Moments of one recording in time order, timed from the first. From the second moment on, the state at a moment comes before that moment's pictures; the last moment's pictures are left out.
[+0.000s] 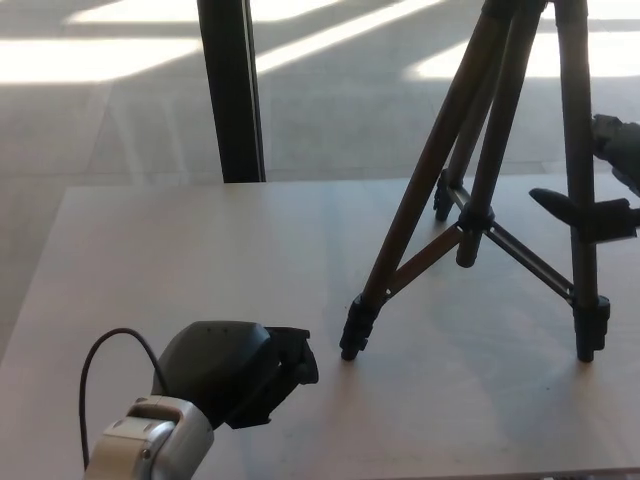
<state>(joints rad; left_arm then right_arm) -0.25 0.42 -0.43 0.01 0.76 0.13 -0.09 -0.77 -0.63 0.26 0.14 -0.31 0.78 0.39</state>
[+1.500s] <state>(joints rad) 0.07 0.49 0.60 0.07 0.28 0.08 -0.13 -0.22 -0.71 -0.82 0.18 -0.05 0.65 0.34</state>
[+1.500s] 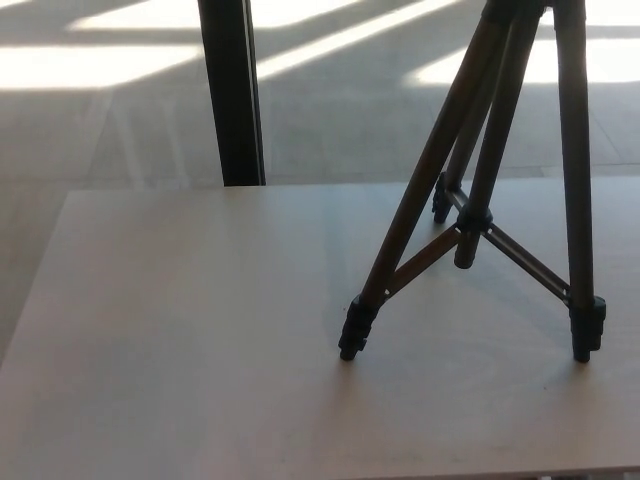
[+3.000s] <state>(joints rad) 0.17 0.51 0.88 0.91 -0.14 0.16 -0.11 -0.13 -0.38 -1.21 0.66 0.28 0.44 -0.14</state>
